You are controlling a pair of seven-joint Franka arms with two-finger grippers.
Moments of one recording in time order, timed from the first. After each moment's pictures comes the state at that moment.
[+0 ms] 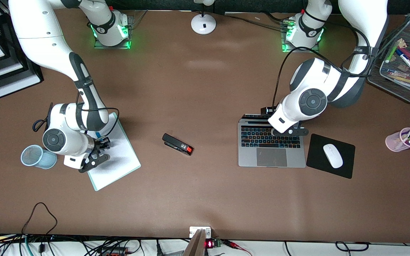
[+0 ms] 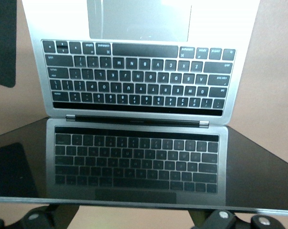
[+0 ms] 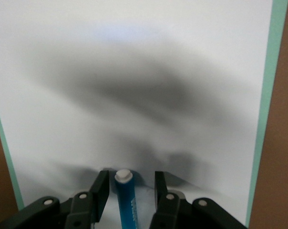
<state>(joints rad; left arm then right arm) -0.03 0.40 -0.38 -1.78 0.03 1.86 -0.47 0.19 0.72 -0.10 -1.65 0.04 2.22 -0.44</state>
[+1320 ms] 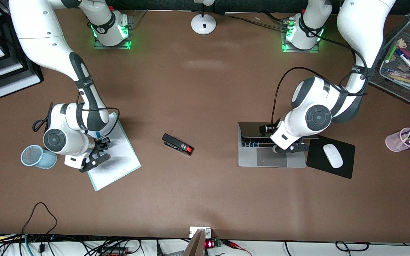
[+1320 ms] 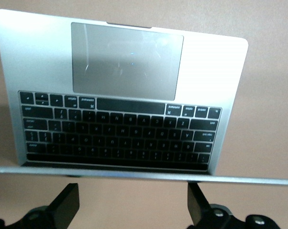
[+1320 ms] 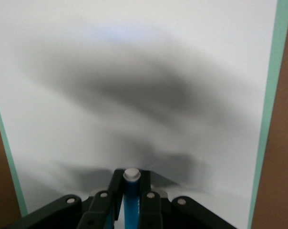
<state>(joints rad) -0.01 0.54 -0.37 -1.70 0.03 2.03 -0.47 0.19 0.71 -0.10 -1.65 0.04 2.22 -0.44</state>
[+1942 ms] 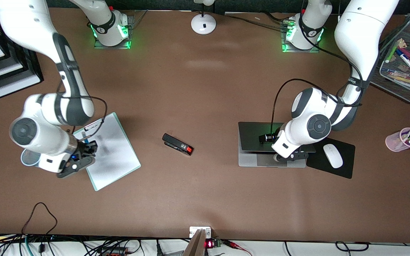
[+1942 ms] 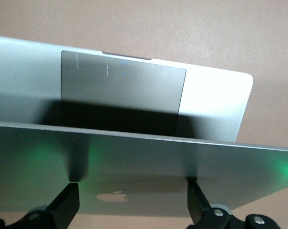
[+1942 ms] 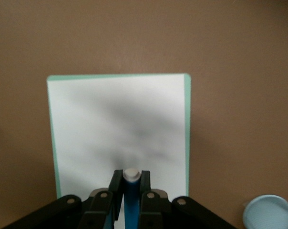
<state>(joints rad) -0.01 0.63 -0.35 -1.65 0.03 2.13 -0.47 0.19 0.56 -0.11 -1.51 0.04 2.09 -0.45</state>
